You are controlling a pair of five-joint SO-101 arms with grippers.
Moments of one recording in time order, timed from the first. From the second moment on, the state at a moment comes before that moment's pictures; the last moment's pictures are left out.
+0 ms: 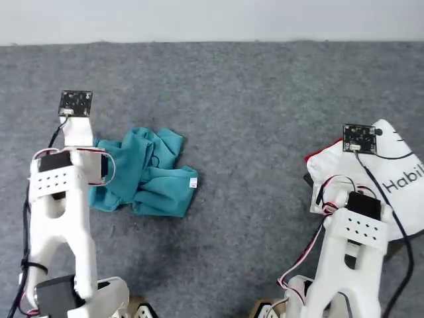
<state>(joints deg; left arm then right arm) -18.0 -14.9 35.0 59.9 -8.0 17.6 -39.8 53.4 58.7 10.3</state>
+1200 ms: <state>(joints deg) -37.5 -14.9 30.2 72.1 -7.4 16.6 -36.6 53.4 58.7 10.4</state>
